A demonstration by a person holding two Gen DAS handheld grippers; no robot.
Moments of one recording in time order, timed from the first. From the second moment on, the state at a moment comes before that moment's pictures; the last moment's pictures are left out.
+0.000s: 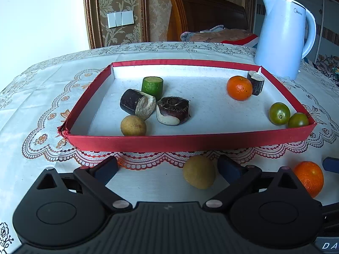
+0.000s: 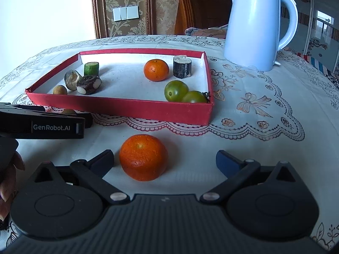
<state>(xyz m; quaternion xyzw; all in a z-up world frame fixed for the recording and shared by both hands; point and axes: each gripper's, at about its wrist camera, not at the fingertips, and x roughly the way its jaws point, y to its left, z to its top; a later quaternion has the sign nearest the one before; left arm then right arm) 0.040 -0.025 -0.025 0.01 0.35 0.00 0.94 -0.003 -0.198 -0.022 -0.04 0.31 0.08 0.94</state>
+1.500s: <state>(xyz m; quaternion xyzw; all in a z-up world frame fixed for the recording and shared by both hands) 0.029 -0.028 -0.022 0.02 0.33 -0.03 0.94 -0.012 -0.192 -0.019 -0.06 0.29 0.11 0.95</state>
